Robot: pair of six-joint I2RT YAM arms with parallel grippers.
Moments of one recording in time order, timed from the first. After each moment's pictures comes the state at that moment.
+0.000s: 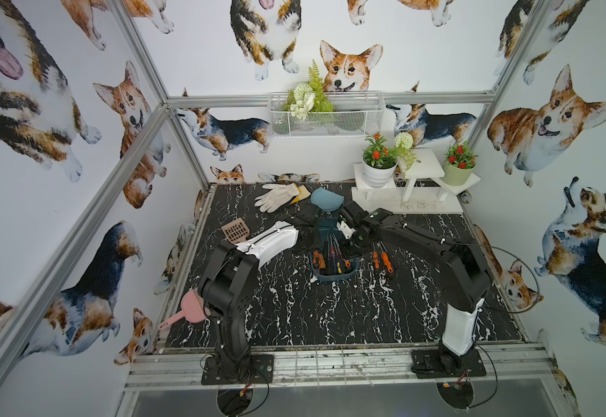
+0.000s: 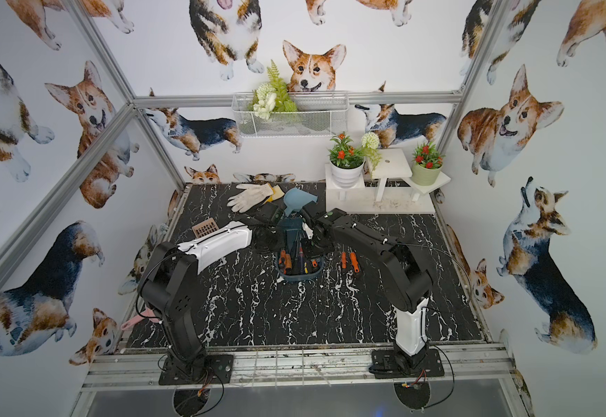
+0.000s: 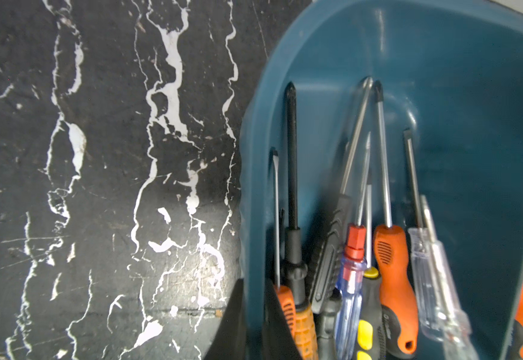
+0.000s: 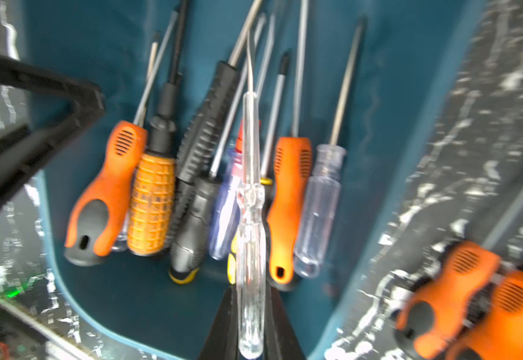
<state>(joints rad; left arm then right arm) -0.54 1.86 1.34 -0.66 -0.04 -0.68 0.72 1.89 1.50 -0.90 -0.12 0.35</state>
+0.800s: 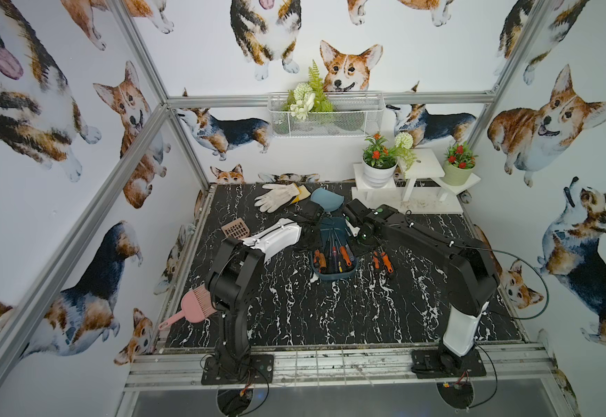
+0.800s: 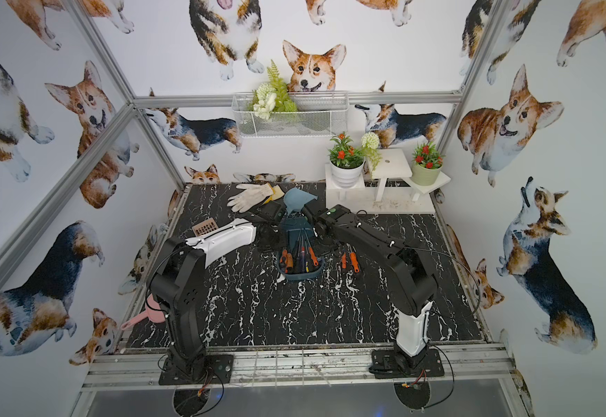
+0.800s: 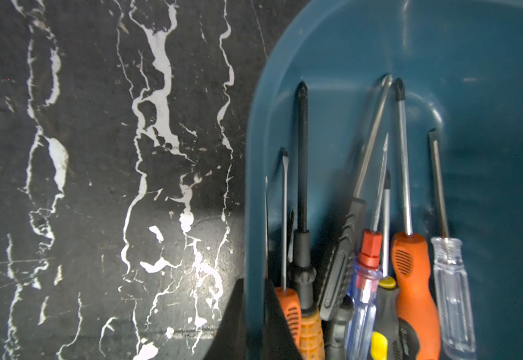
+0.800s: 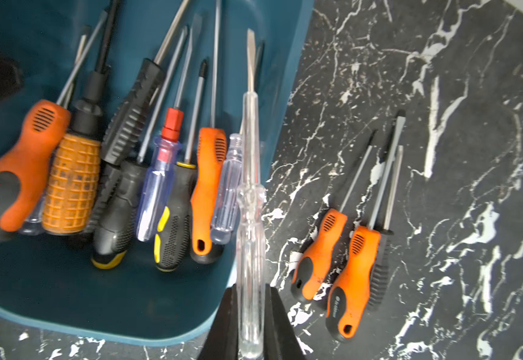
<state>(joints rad) -0.53 1.93 1.40 -0.69 -0.04 -0.65 0.72 1.84 1.52 -1.01 0.13 0.27</state>
